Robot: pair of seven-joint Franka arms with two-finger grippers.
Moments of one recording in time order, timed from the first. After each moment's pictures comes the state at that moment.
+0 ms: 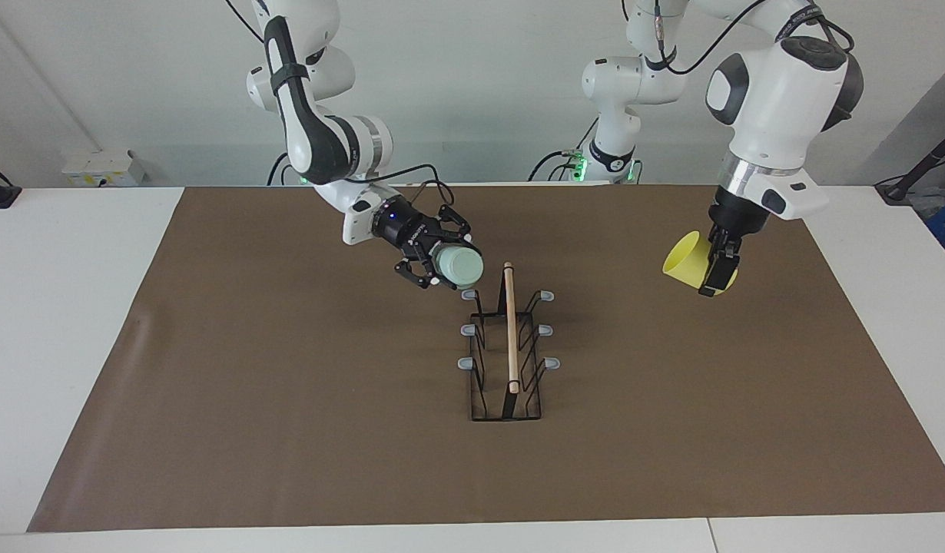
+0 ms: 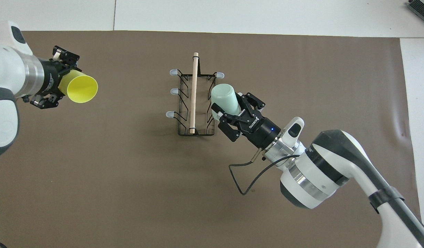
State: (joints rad) left arm -0.12 0.05 -0.08 -1.74 0.10 2.06 -1.20; right arm 0.42 0.07 0.03 -2.20 2.55 2.36 -2.33
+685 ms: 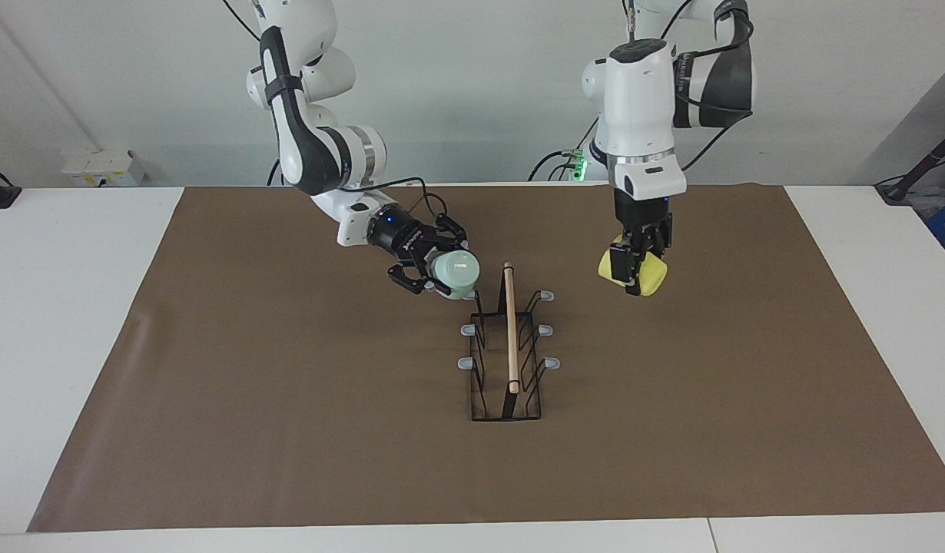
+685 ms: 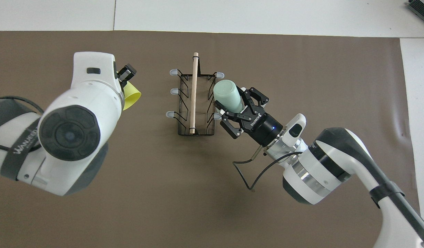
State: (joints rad) left arm -0.13 -0.02 -0.31 -1.95 0.52 2.33 -1.39; right arm 0.41 0.08 0.03 -2.20 2.57 2.32 -2.50
